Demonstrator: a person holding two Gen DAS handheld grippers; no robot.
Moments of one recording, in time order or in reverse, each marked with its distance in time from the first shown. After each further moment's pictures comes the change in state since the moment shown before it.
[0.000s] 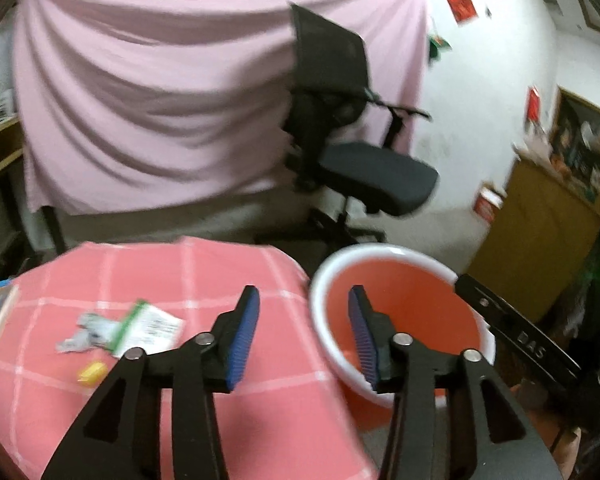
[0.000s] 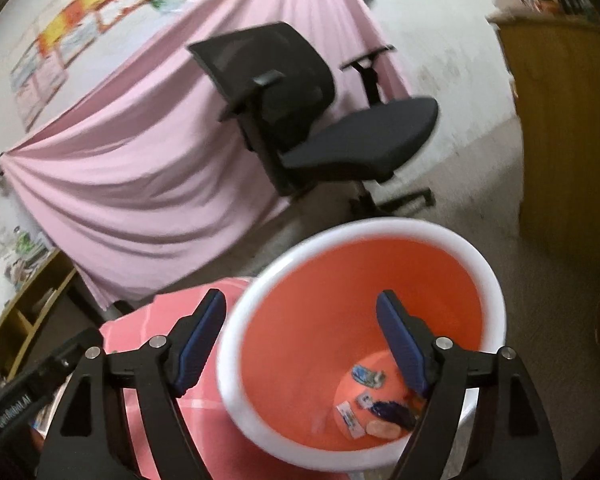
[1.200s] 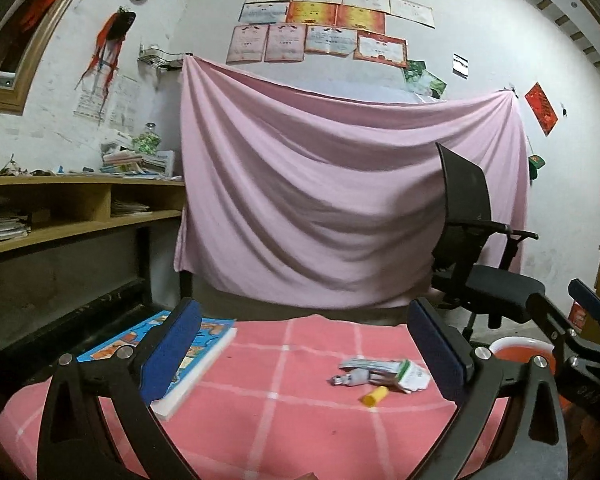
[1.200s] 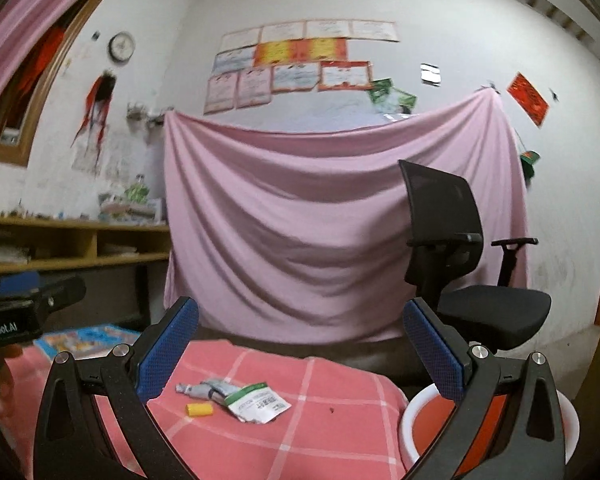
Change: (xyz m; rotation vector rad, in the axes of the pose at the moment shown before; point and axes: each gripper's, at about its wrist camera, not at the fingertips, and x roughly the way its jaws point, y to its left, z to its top) left arm -0.147 0.165 -0.083 -0.105 -0.470 0.390; right arm -0.047 0.194 -0.083 -0.557 -0.403 0.276
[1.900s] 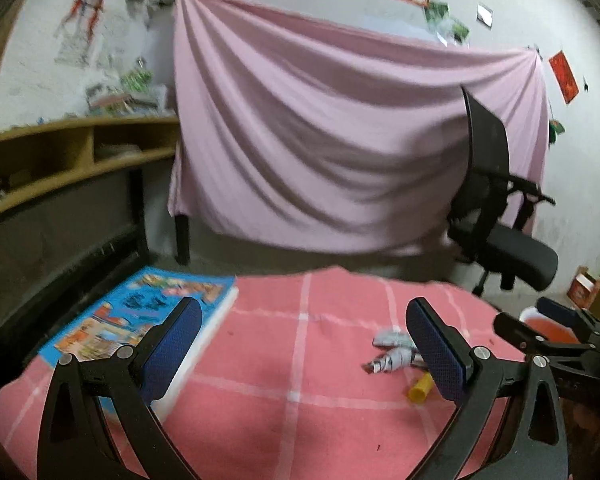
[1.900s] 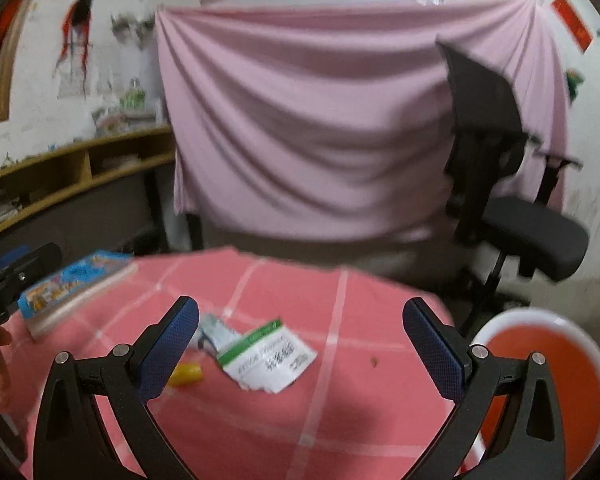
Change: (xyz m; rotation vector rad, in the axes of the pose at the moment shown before) left arm 0.092 0.027 -0.018 -0.026 0.280 -0.020; right arm 0.119 0.000 -0.039 0.078 0.488 0.107
